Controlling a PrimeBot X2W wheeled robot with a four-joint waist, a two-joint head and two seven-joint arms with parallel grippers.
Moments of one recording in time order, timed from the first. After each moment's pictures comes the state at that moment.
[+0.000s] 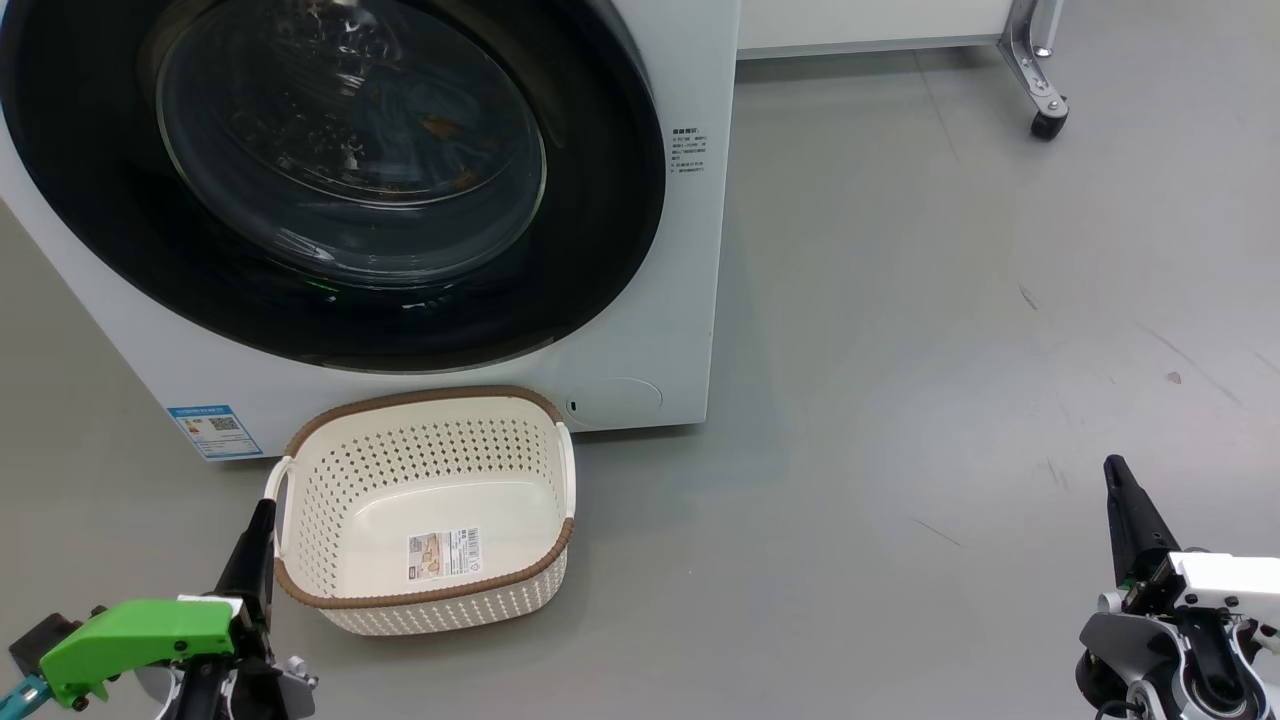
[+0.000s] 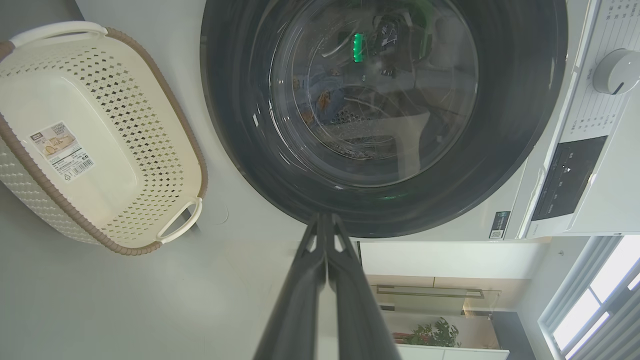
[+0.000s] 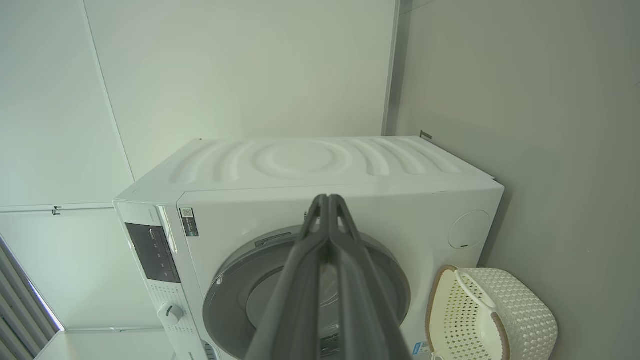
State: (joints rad) left arm -0.07 0.02 0.09 0.28 -1.60 -0.12 0.12; right arm -0.05 -0.09 -0.06 0.28 1.67 0.12 0.05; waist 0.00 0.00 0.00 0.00
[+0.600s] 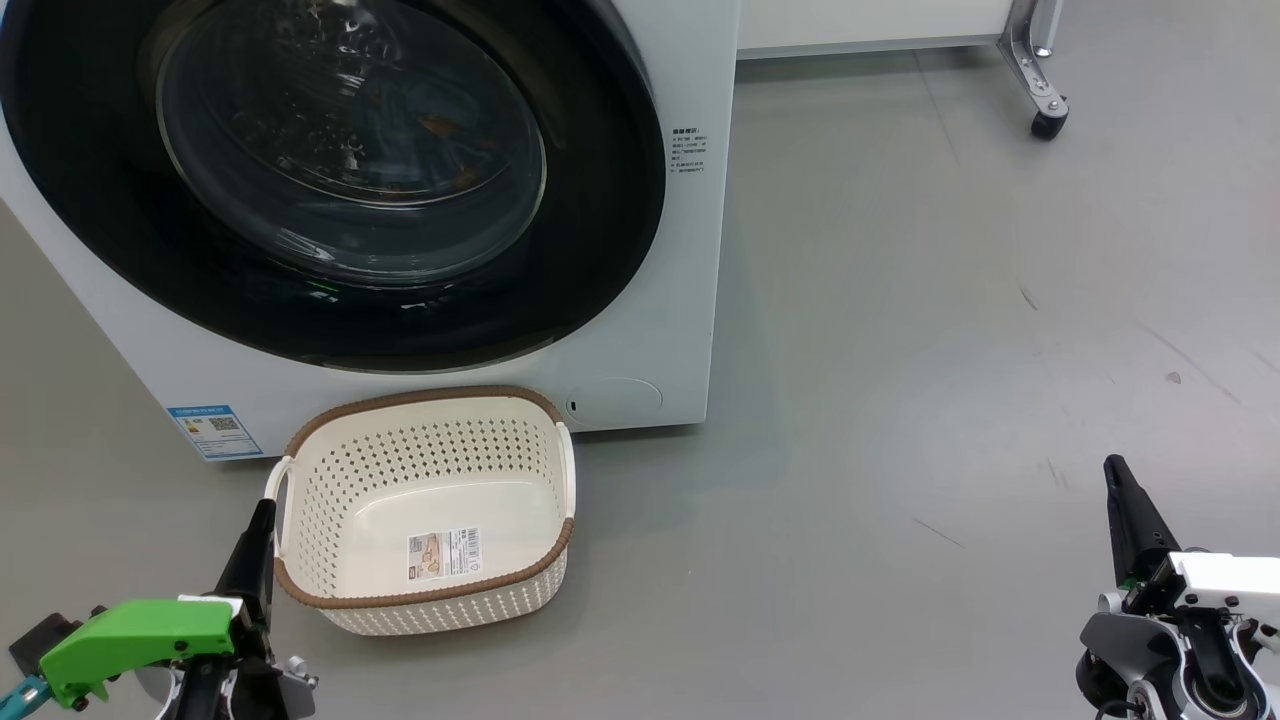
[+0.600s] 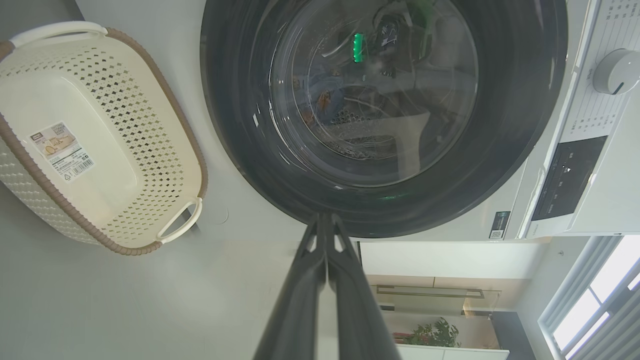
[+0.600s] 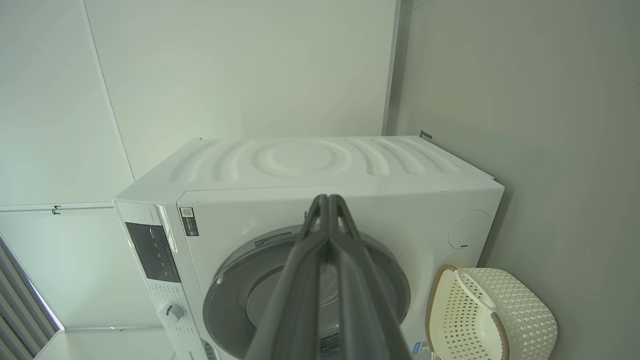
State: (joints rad) left arm -0.07 0.02 0.09 0.28 -1.60 -0.12 0.12; right arm -0.05 -0.09 -0.06 0.28 1.67 0.12 0.05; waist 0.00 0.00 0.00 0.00
